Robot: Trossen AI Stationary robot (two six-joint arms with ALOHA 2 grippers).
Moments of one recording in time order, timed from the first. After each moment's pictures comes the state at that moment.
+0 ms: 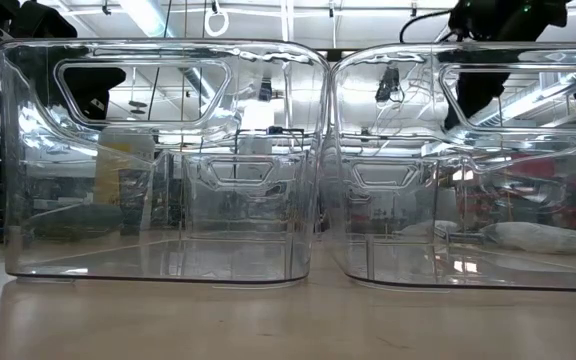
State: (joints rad) left arm -0.04 0.01 0.01 0.04 -0.01 -0.13; right arm -0.70 0.95 0.90 -0.85 -0.07 -0.33
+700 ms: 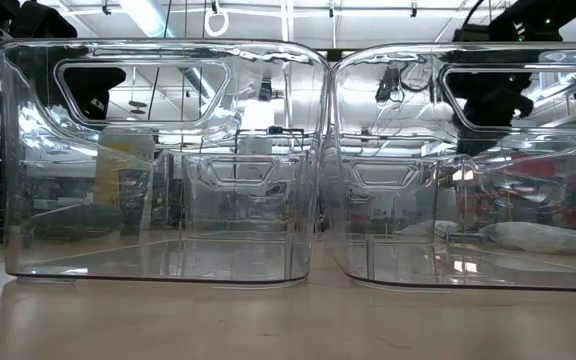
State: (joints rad) left arm -0.04 0.01 0.01 0.04 -0.01 -0.13; right arm -0.78 1.01 0.78 -0.85 -0.17 -0.58
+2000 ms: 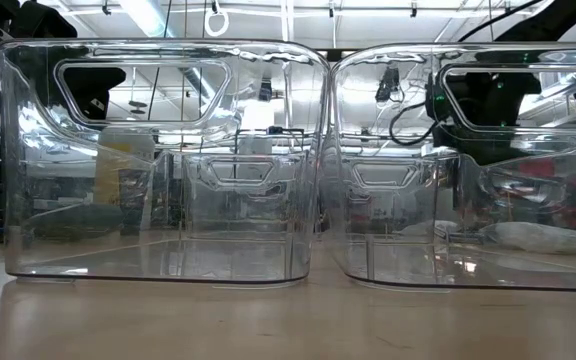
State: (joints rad) left arm -0.04 0.01 0.01 0.04 -0.01 -0.13; right arm -0.74 1.24 0.66 -0.70 -0.17 -0.73
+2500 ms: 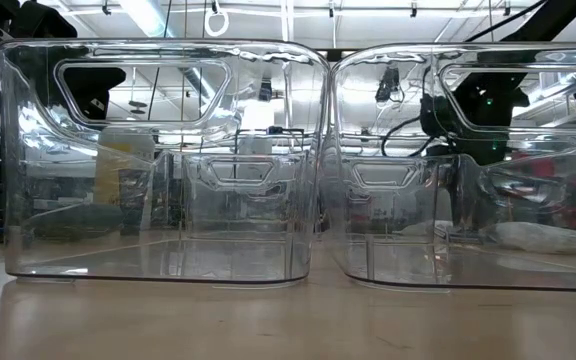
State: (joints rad) left arm -0.04 0.01 0.01 0.04 -0.01 -0.13; right arm -0.70 1.37 0.65 -0.63 -0.10 -0.69
